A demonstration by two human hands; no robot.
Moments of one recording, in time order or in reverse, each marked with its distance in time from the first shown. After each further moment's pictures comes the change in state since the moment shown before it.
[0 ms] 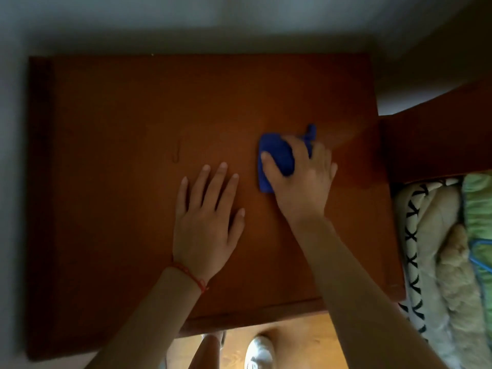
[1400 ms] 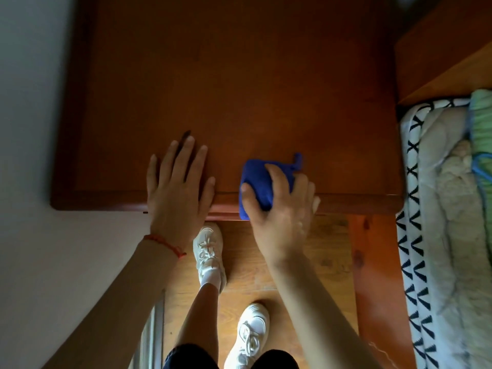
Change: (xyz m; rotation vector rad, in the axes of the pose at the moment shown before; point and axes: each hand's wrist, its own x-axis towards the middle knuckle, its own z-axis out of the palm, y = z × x) left_hand -0.138 0.007 0.004 0.098 0.150 -0.170; right_hand -0.200 0.011 -0.032 0.096 0.072 -0.061
